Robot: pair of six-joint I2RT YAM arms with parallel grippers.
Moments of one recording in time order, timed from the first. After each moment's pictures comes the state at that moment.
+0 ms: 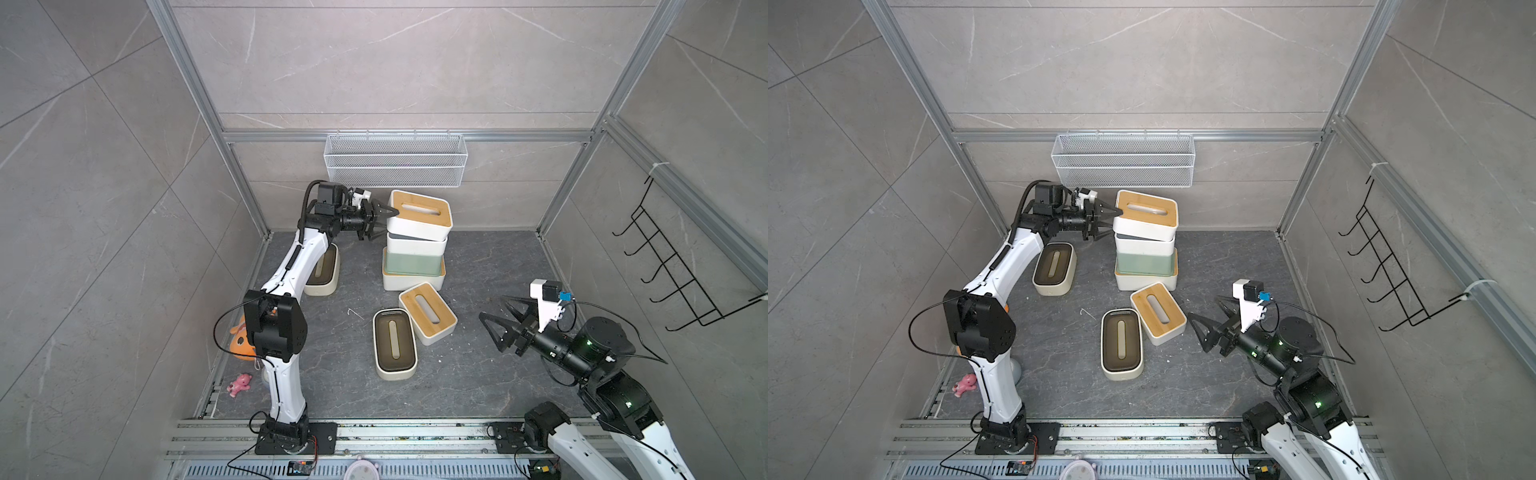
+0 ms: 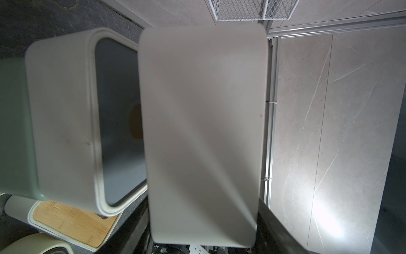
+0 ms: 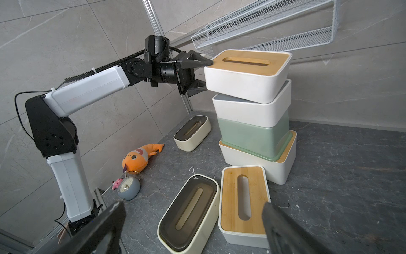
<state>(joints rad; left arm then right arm) -0.25 1.98 1.96 -0.47 1.03 -0.99 0.40 0.49 0.81 -0.42 -0.38 0.30</state>
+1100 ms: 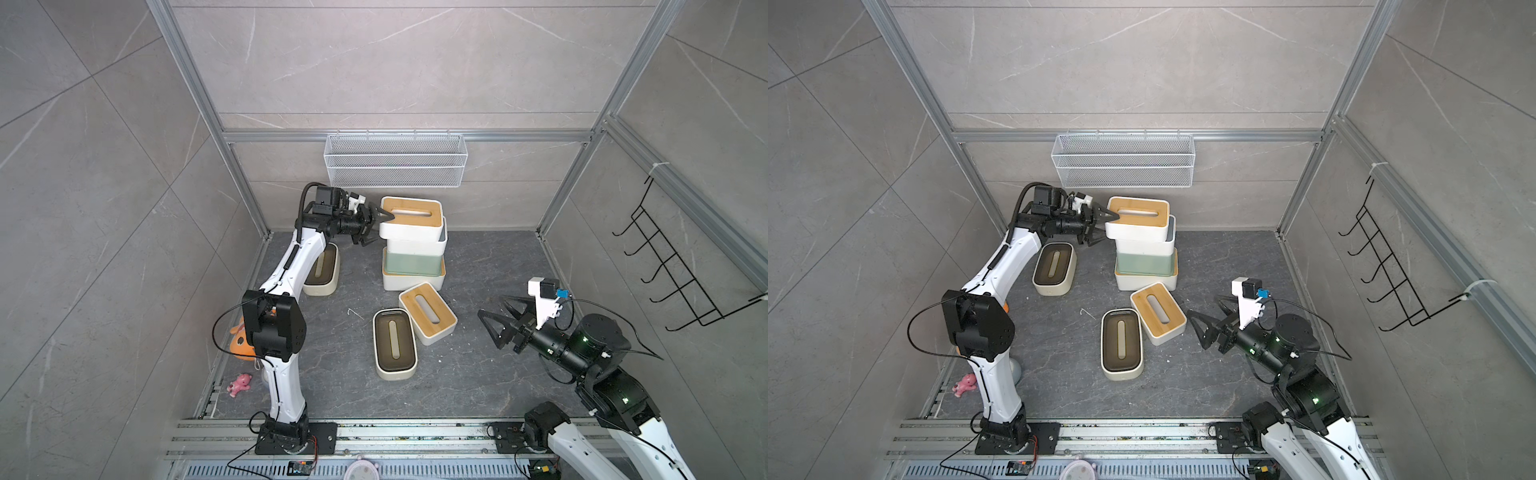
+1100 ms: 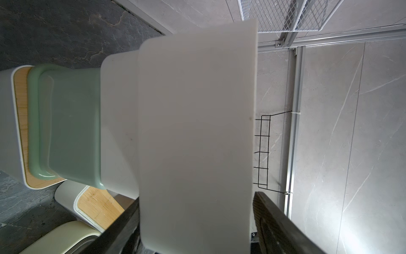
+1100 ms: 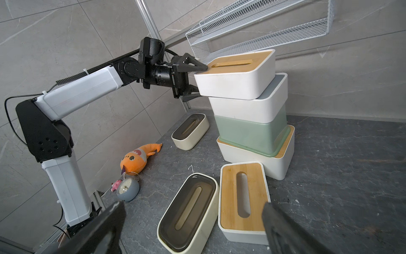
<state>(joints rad) -0.23 1.98 1.96 -0.60 0.94 -0.87 0.40 0.51 0.81 -0.42 -0.36 0.32</state>
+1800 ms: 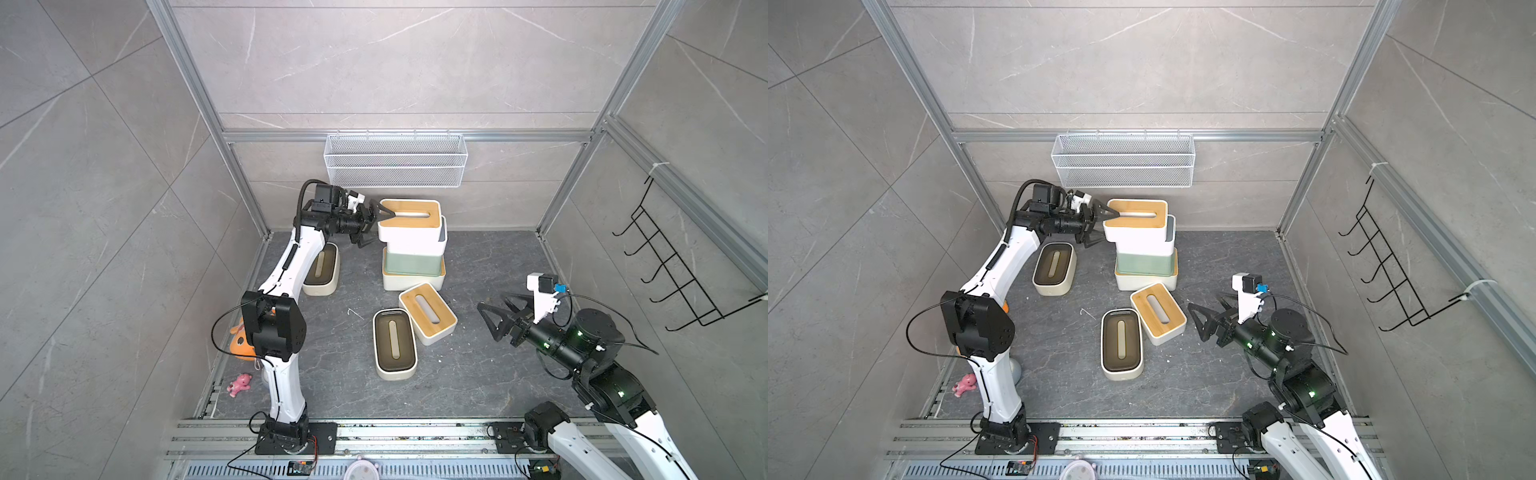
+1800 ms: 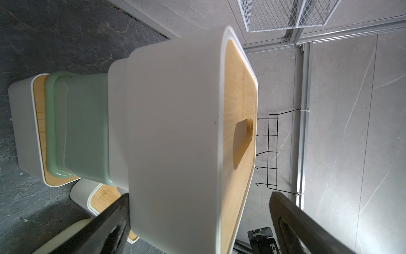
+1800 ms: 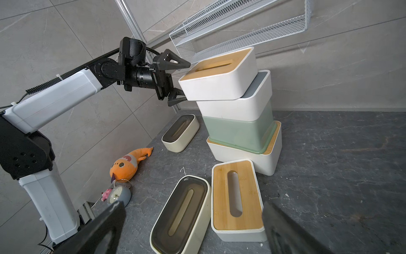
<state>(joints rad) -0.23 1.98 2.00 -0.68 0.90 -0.80 0.40 0.55 0.82 -0.42 -0.29 0.35</state>
